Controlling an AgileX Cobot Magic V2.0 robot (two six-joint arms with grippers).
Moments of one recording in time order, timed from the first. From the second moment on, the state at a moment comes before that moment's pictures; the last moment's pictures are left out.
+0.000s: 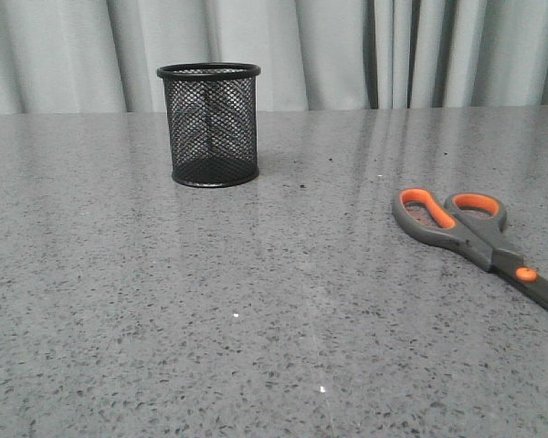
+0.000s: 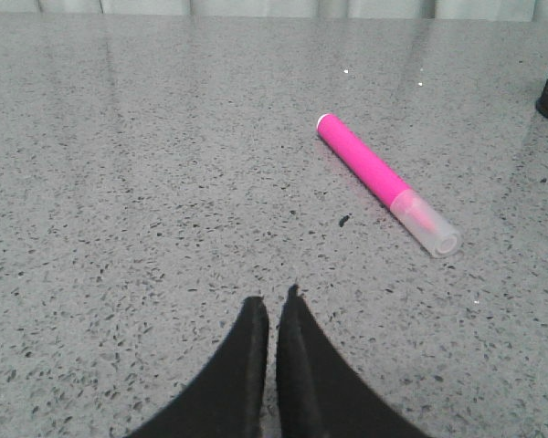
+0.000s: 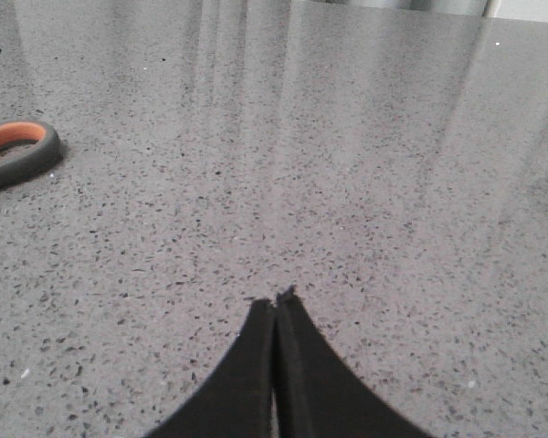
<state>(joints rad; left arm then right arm) -0.04 0.00 0.00 0.00 0.33 0.02 -0.02 -0.01 0.01 -0.03 0.34 -0.08</state>
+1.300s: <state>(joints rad) -0.04 0.00 0.00 -0.64 0.01 0.02 -0.02 -0.01 0.01 0.09 -0.26 0.14</state>
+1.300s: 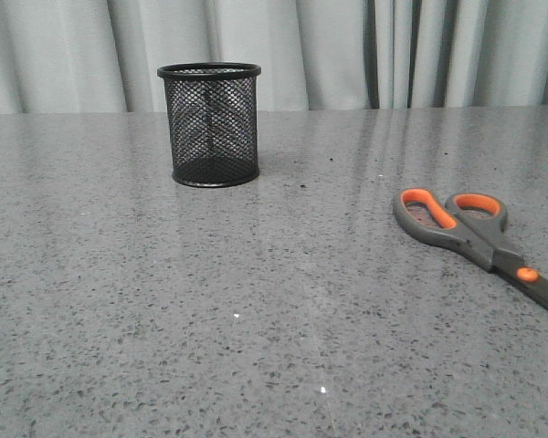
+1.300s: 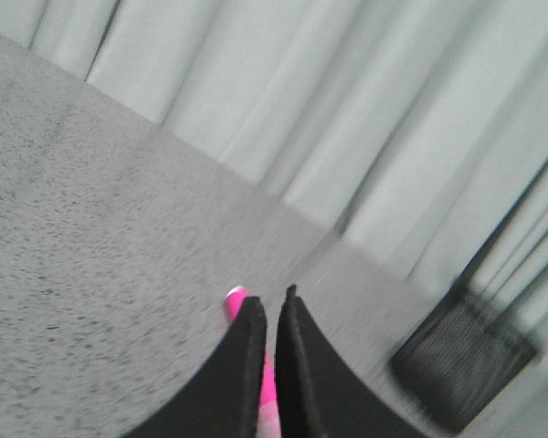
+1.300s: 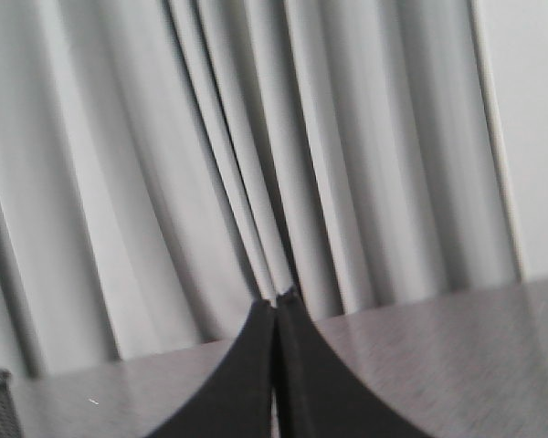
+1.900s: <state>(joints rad) -0.08 0.43 -0.41 -0.39 0.35 0.07 0.06 0.30 -0.37 0.23 0.21 0.17</state>
